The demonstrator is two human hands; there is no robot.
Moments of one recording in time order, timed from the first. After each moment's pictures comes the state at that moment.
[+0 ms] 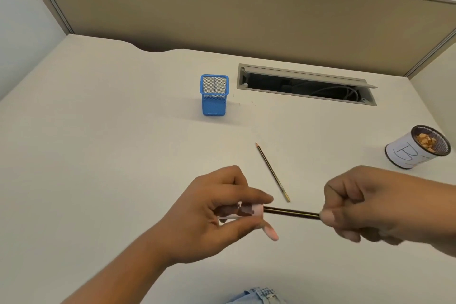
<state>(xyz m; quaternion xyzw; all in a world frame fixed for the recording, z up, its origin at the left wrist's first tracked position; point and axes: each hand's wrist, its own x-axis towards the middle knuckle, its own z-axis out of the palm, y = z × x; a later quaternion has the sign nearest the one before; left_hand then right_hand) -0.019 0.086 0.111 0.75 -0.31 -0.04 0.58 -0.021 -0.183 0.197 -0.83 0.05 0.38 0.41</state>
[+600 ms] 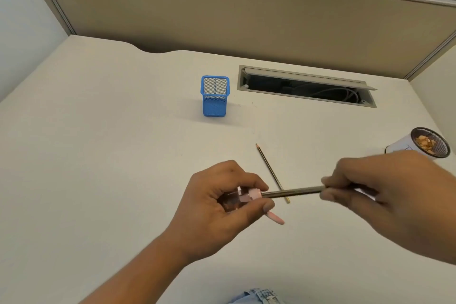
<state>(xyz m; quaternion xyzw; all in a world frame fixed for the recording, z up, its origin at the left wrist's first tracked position) -0.024 0.071 0.117 0.74 -0.22 0.01 0.63 -0.029 -0.181 0.211 -0.96 -0.24 0.00 0.14</state>
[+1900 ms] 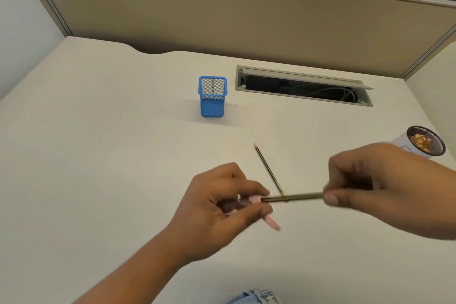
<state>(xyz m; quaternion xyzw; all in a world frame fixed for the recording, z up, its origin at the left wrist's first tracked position) -0.025 0.071 0.112 0.74 -0.25 0.00 0.62 -0.016 -0.187 0.217 -0.96 -0.11 0.17 0.21</state>
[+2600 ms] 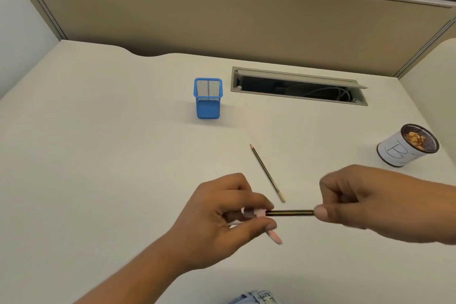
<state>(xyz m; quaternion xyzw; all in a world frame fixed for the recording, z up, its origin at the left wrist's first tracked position) -0.027 0.067 0.112 0.76 -0.30 -0.01 0.58 -0.023 -0.187 0.201 -0.90 0.00 0.33 0.29</state>
